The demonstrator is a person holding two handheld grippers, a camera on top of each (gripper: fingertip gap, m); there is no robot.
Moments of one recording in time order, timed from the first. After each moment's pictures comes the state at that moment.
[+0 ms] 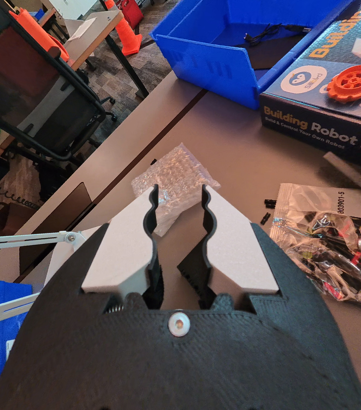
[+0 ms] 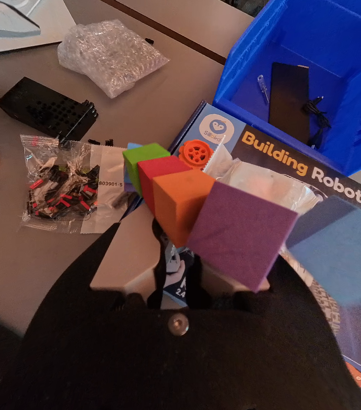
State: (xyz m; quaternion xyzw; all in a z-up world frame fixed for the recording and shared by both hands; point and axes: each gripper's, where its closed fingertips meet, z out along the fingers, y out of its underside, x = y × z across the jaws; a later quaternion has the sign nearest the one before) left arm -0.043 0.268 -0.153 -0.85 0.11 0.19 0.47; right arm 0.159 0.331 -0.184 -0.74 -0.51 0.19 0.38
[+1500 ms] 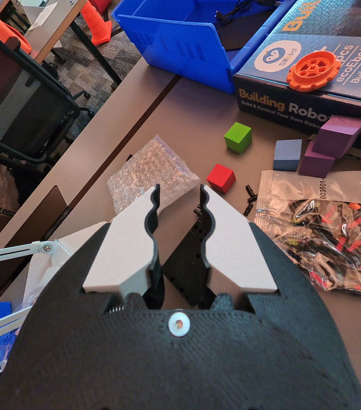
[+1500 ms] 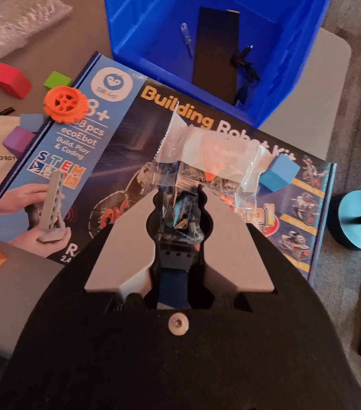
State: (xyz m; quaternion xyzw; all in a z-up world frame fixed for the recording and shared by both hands) left arm -0.027 0.272 -0.180 -0.87 0.15 0.17 0.45; right arm 0.239 0.414 -0.188 -0.79 -0.49 0.14 0.36
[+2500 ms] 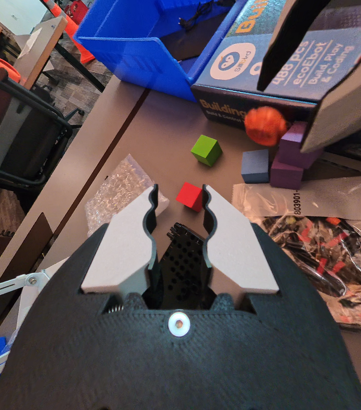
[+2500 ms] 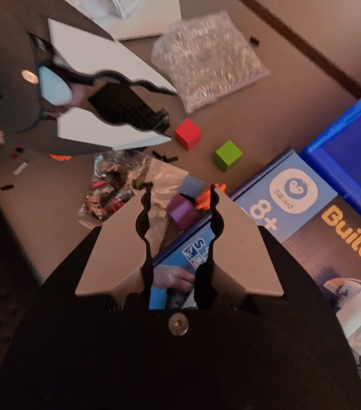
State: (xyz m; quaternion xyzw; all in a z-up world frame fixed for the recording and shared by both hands) left arm 0.012 0.297 -0.203 -0.86 0.21 0.18 0.44; right arm 0.093 0.302 -0.190 -0.67 -0.64 0.28 0.24
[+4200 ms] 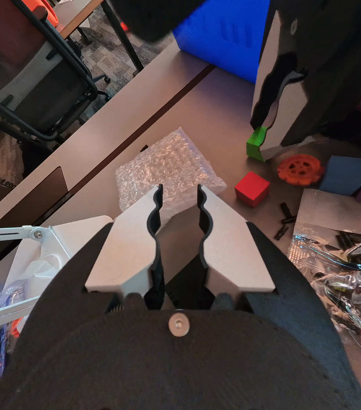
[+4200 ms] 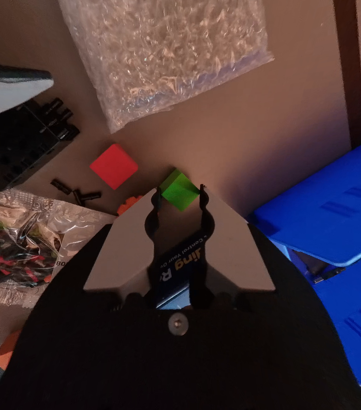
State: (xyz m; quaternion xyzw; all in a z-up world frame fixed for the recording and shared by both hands) left arm -0.060 0.295 -0.200 -0.87 0.07 0.18 0.46; right arm 0.013 0.362 -0.258 -0.66 -0.73 0.01 0.14
